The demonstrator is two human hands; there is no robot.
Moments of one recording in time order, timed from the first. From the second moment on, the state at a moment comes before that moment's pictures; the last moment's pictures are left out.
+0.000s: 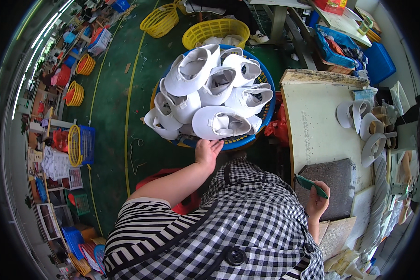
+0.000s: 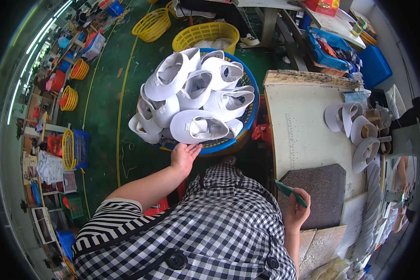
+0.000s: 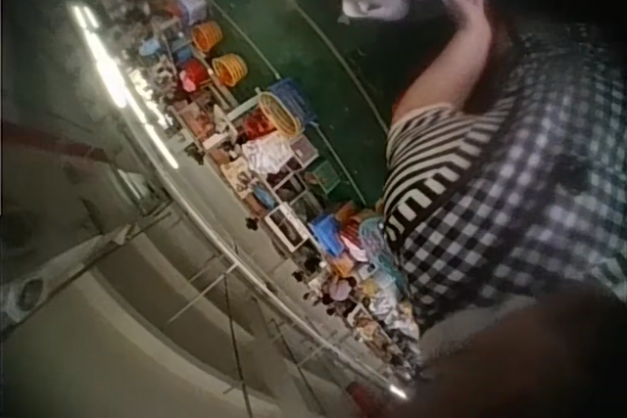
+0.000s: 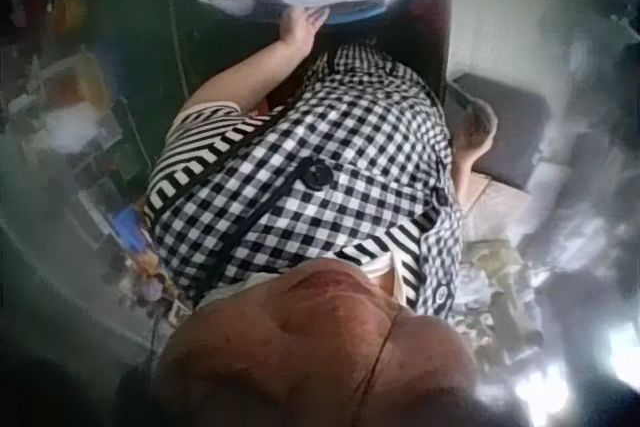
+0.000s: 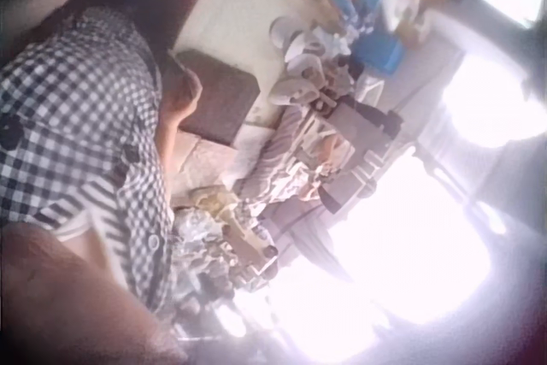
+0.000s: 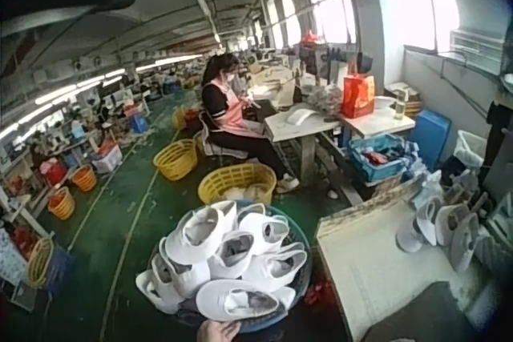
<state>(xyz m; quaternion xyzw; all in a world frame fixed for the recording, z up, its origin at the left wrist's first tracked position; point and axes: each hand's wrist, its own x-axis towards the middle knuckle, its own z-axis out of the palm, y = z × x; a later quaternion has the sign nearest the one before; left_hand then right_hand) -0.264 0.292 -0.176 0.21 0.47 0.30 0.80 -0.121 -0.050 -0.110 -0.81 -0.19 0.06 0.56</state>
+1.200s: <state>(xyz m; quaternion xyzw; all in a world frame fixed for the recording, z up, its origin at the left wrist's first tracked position) -0.031 -0.181 -0.183 0.73 -0.55 -0.06 0.40 -0.315 -0.263 -0.125 -0.34 0.42 -0.33 0.78</state>
